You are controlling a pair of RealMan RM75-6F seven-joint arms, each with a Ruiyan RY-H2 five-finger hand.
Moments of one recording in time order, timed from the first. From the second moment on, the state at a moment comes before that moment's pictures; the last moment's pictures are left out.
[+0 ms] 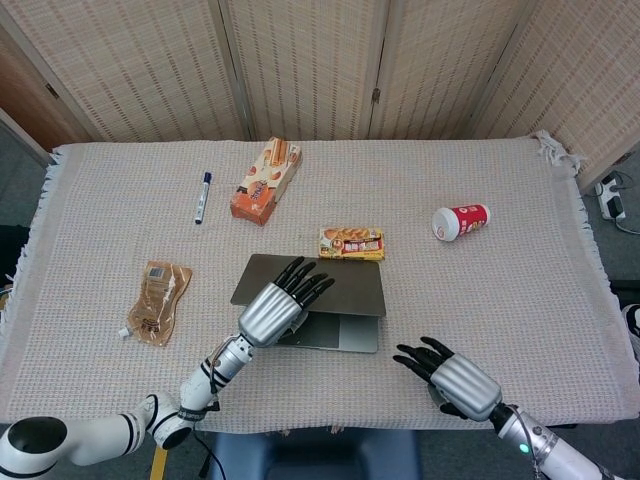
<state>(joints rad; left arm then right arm) -0.78 -1.83 -0.14 -1.17 1.64 1.20 0.21 0.37 -1.17 -0.14 -1.64 -1.89 1.08 0.10</state>
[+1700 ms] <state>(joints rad) -0.92 -1.61 -0.37 -1.35 1.30 0.98 0.41 0.70 -1.49 -0.03 -1.48 -1.48 0.67 -0.27</state>
